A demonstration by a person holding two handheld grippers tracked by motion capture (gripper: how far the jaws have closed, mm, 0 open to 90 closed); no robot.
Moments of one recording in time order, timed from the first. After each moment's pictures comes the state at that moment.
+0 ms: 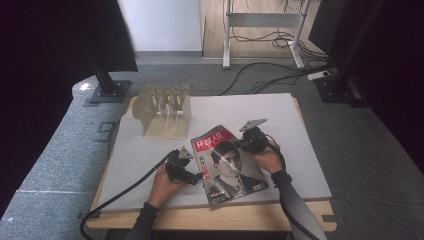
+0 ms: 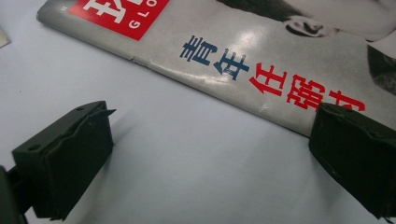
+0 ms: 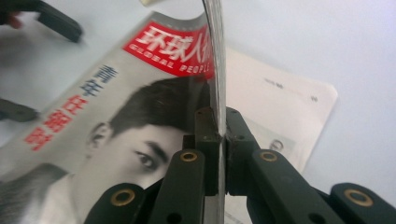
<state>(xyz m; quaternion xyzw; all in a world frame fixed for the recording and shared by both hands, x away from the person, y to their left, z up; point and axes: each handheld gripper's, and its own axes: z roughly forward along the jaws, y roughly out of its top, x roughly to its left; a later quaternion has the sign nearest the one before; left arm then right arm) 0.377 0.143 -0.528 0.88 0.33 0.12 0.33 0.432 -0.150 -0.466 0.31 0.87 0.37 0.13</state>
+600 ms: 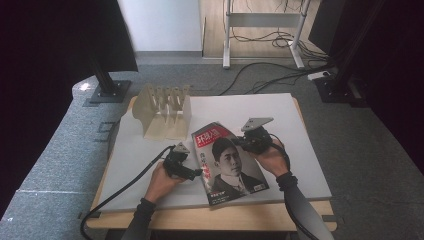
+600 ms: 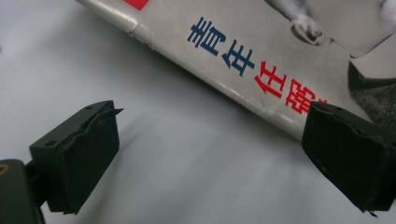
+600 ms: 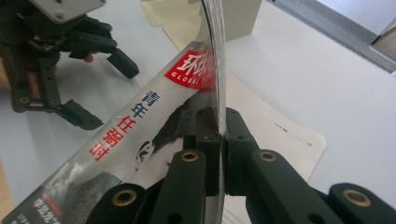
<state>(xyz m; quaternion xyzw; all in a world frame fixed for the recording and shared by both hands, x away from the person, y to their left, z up) 0.388 0.150 -0.512 0.87 0.33 0.06 0.36 0.396 -0.148 -0.414 0.26 0.86 0.41 0.16</state>
